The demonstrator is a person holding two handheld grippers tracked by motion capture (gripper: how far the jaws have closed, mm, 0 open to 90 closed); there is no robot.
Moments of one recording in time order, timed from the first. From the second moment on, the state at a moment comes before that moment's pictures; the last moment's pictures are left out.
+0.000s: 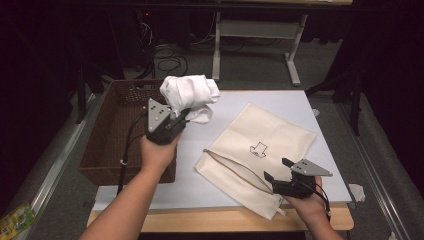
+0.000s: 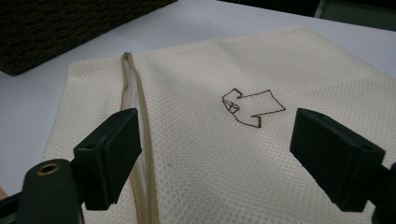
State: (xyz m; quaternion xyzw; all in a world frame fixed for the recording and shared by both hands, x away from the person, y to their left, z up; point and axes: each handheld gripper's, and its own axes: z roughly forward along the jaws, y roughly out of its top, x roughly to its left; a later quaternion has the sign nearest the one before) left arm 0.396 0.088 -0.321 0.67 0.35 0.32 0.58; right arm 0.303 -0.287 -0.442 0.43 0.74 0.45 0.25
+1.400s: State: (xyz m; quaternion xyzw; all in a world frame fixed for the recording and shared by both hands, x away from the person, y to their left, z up) left arm 0.304 0.057 -0.421 0.74 0.27 0.16 0.60; right arm 0.323 -0.278 -0.413 0.44 0.73 0.45 0.28
